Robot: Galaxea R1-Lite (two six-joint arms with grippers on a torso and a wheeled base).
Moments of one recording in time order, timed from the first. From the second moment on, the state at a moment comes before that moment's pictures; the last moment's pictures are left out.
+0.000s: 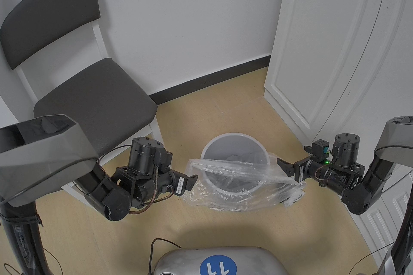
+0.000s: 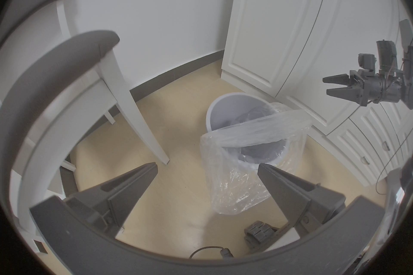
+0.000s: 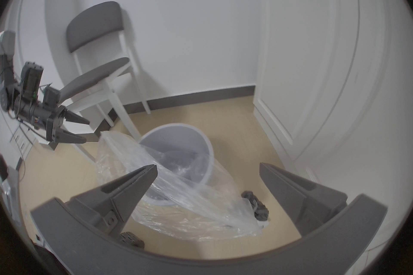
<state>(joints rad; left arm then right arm) -0.53 2.17 -0.81 -0.83 0.10 -0.02 0.28 2.11 -0.52 -1.30 0.04 -0.09</state>
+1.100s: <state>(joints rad) -0.54 1.84 -0.68 -0.84 0.10 0.02 0.54 2.23 -0.92 -0.73 -0.17 -0.65</state>
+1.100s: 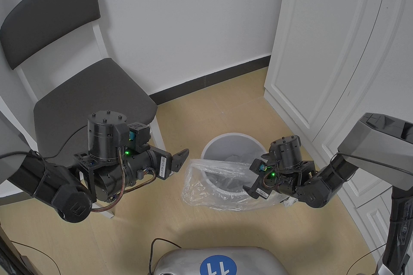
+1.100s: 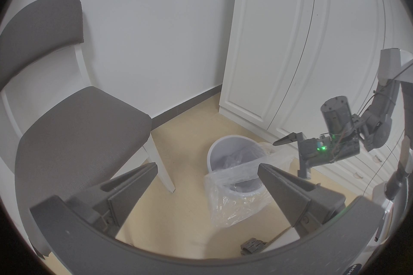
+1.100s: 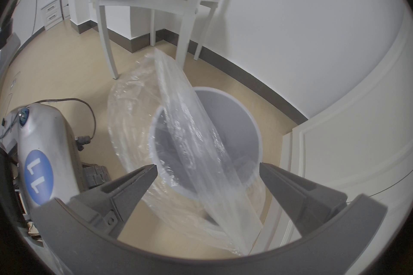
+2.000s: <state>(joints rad) -0.53 1.90 -0.68 -0.95 0.11 0.05 0.45 2.38 -1.30 -0.73 -0.17 -0.64</state>
